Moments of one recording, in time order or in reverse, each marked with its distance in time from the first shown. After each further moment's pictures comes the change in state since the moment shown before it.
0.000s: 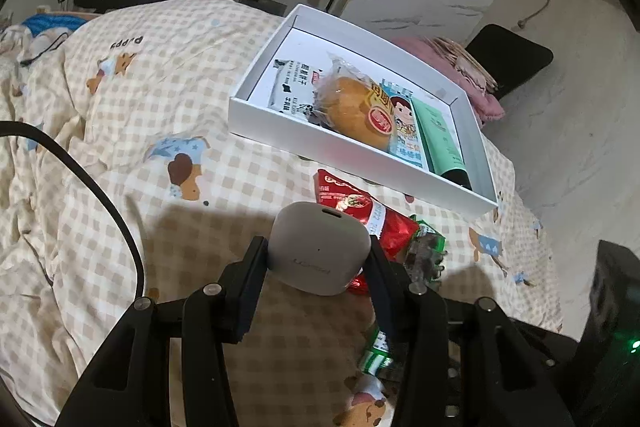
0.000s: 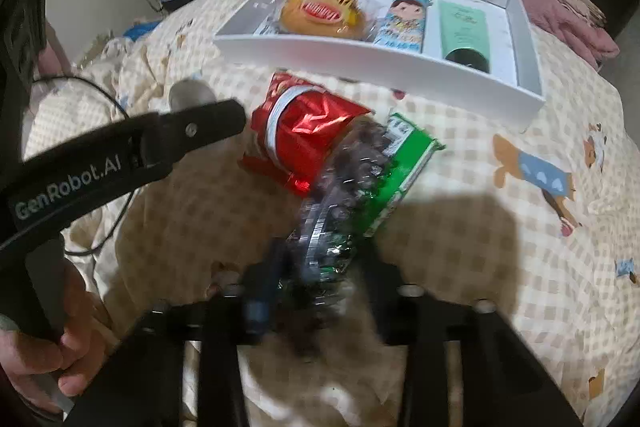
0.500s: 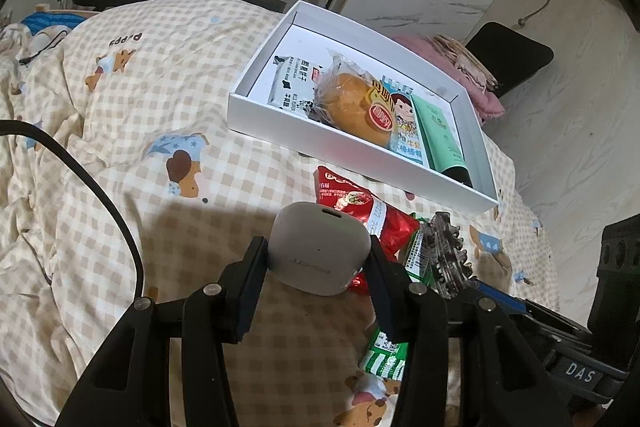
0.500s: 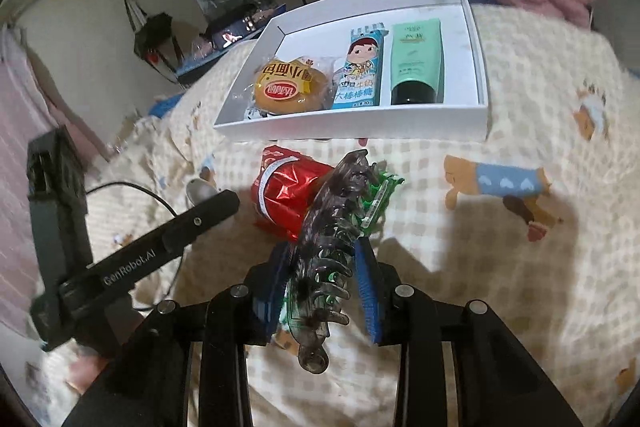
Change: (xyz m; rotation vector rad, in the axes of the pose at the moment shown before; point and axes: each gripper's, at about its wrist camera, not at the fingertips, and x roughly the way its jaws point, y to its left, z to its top) left arm 0.001 -0.001 -0.001 0.006 0.009 0.001; right arm -0.026 -0.054 0.008 0.248 -0.107 0.239
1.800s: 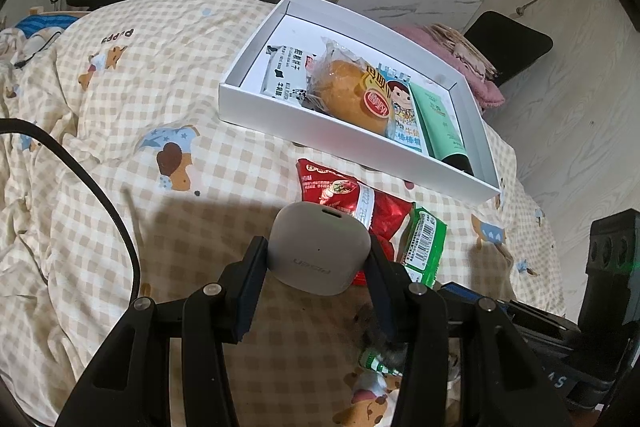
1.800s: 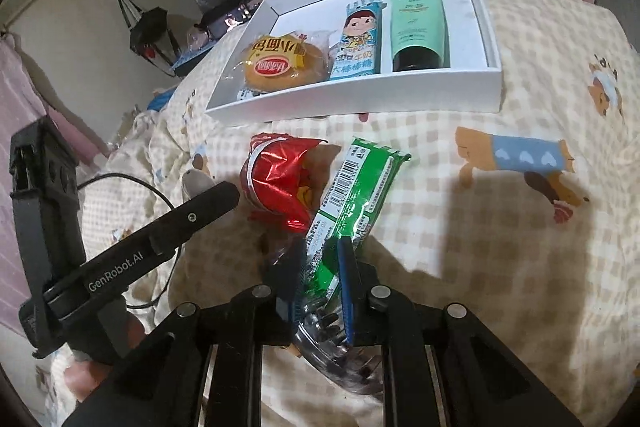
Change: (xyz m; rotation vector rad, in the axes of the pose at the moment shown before) left arm 0.004 -0.006 -0.003 0.020 0.027 0.007; right arm 0.021 -0.002 -0.005 0.000 0.053 -0.022
